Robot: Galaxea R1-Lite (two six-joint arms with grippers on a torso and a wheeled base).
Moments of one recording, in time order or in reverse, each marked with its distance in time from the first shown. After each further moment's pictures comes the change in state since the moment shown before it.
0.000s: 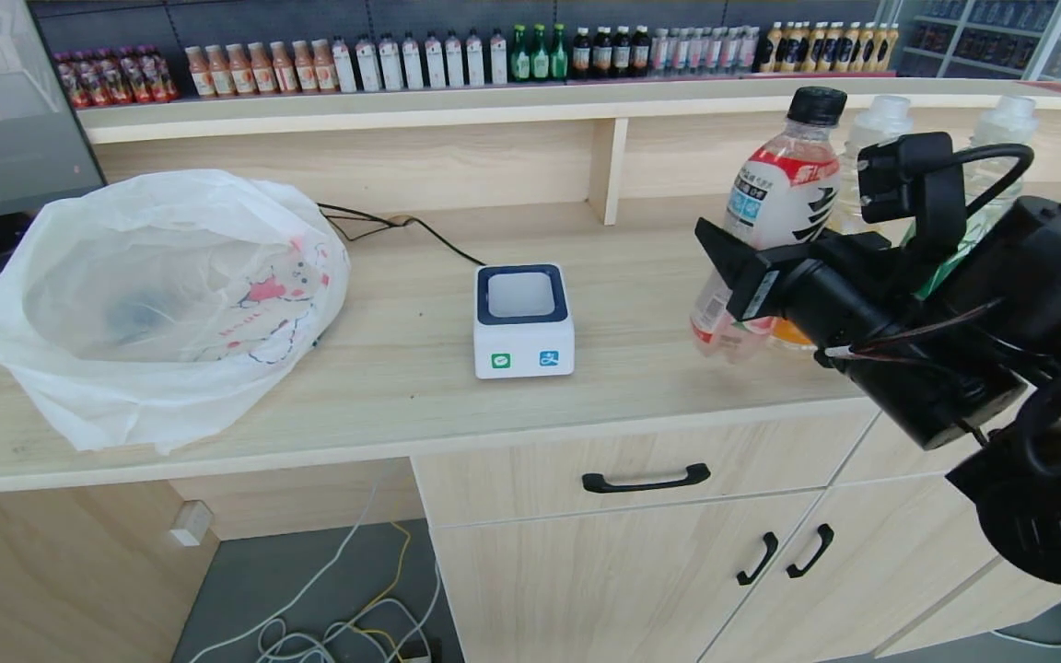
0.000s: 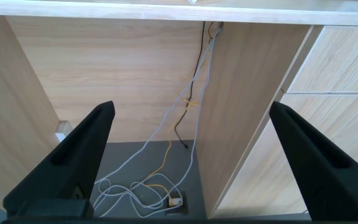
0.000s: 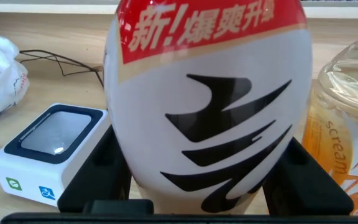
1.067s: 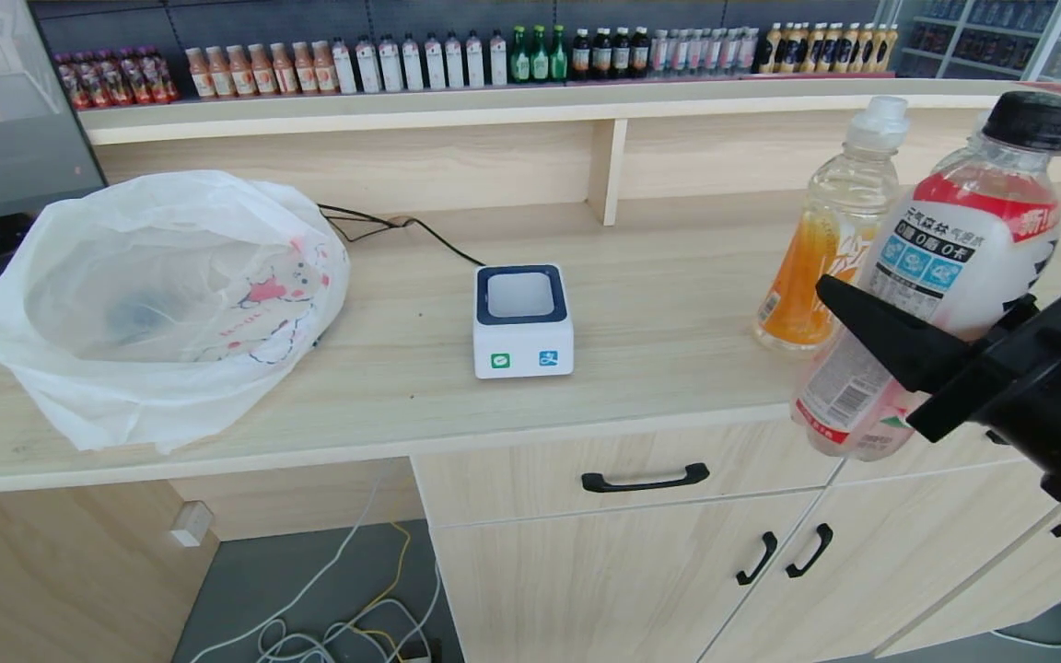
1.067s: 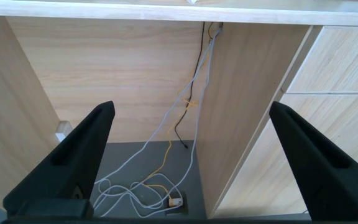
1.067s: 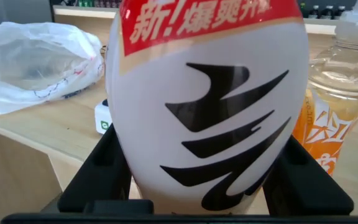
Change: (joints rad) left arm 0.001 0.000 0.000 0.000 0.000 0.000; right arm 0.031 -0.390 0.380 0.008 0.162 -0.005
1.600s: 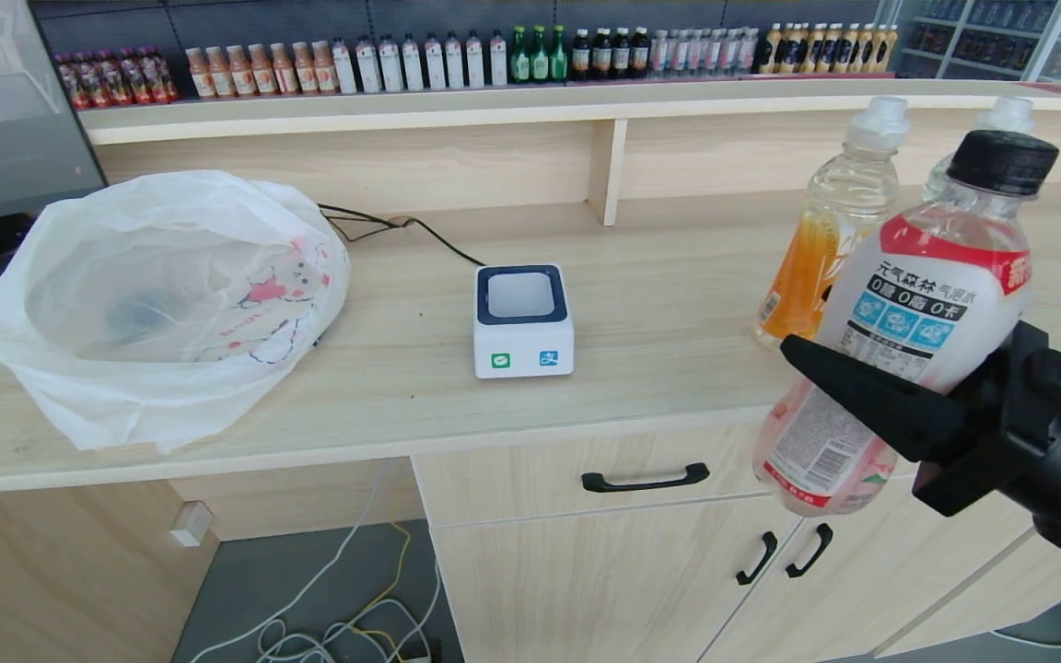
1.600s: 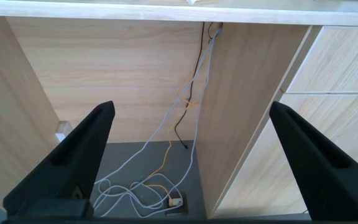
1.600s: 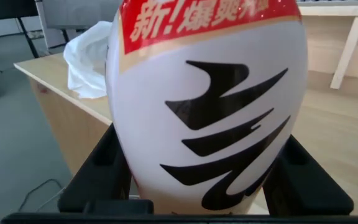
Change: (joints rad) left arm -0.001 0.000 0.000 0.000 0.000 0.000; right arm 0.020 0.007 0.037 -0.015 0.264 0.105
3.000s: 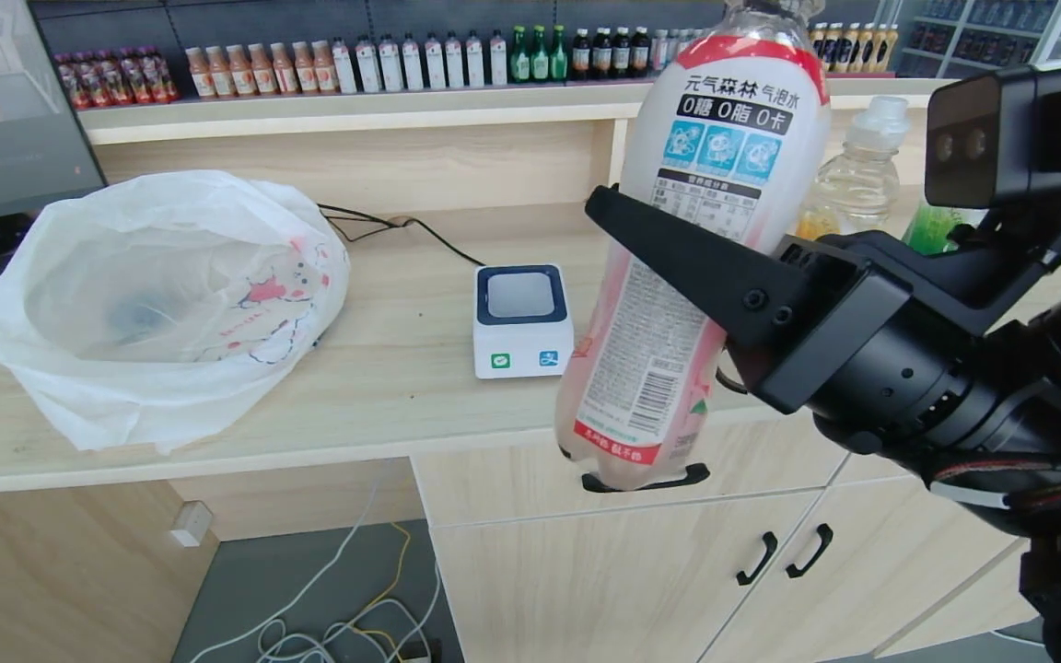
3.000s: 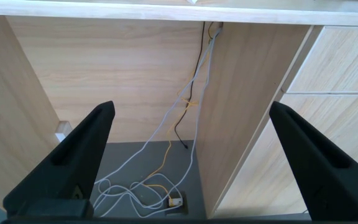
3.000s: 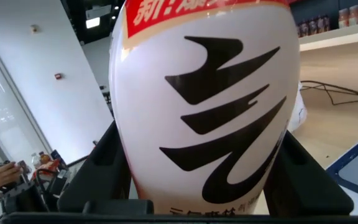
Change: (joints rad) left arm 0.000 0.000 0.000 0.000 0.000 0.000; right arm 0.229 0.305 -0.360 -0.186 0.114 0.416
